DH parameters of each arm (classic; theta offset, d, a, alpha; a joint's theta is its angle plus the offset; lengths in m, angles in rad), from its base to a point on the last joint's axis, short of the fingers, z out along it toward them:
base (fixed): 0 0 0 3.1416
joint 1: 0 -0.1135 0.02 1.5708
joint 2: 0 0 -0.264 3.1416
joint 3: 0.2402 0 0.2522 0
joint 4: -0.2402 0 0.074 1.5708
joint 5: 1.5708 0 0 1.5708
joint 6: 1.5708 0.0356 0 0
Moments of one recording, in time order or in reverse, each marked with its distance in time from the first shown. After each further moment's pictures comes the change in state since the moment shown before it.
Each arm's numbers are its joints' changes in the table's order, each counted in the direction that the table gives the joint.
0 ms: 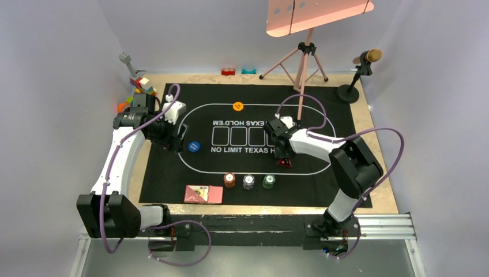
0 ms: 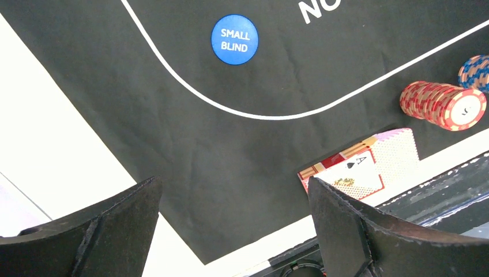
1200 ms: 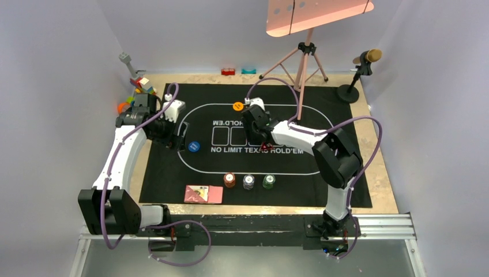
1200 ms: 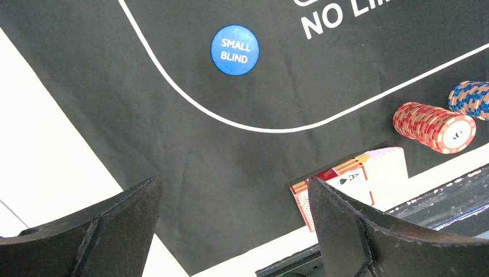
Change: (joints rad) left arm 0.000 0.029 -0.021 0.055 0.006 -0.069; right arm -0.110 0.170 0.265 0.236 -0.039 -0.216
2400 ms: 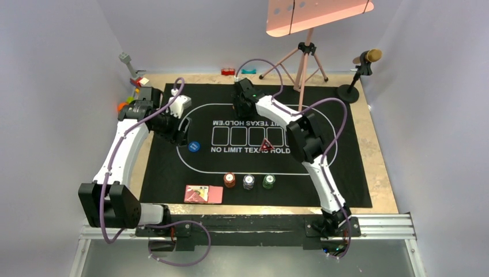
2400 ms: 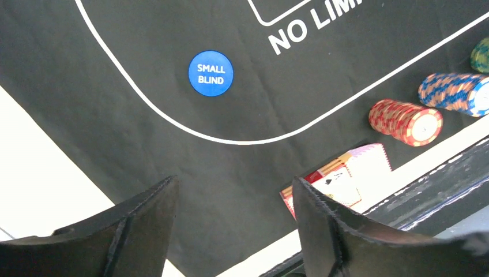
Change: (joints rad) left arm 0.044 0.058 0.091 -0.040 0.067 0.068; right arm 0.142 0.603 0.872 -0.235 -0.204 -0.054
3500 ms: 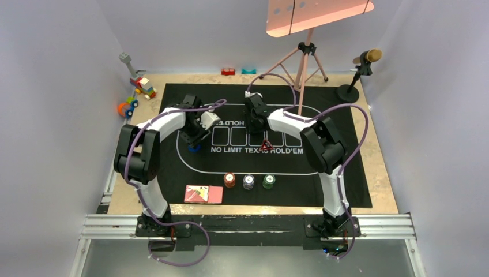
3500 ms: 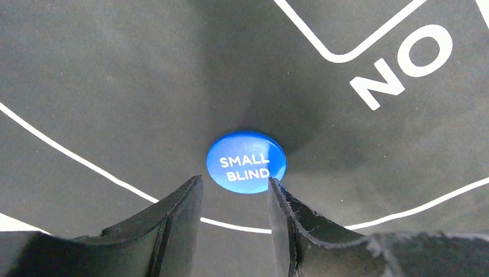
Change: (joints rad) left arm 0.216 0.479 -0.020 0.293 -0.315 0.159; right arm -0.016 -0.399 -0.670 0.175 -0.003 0.070
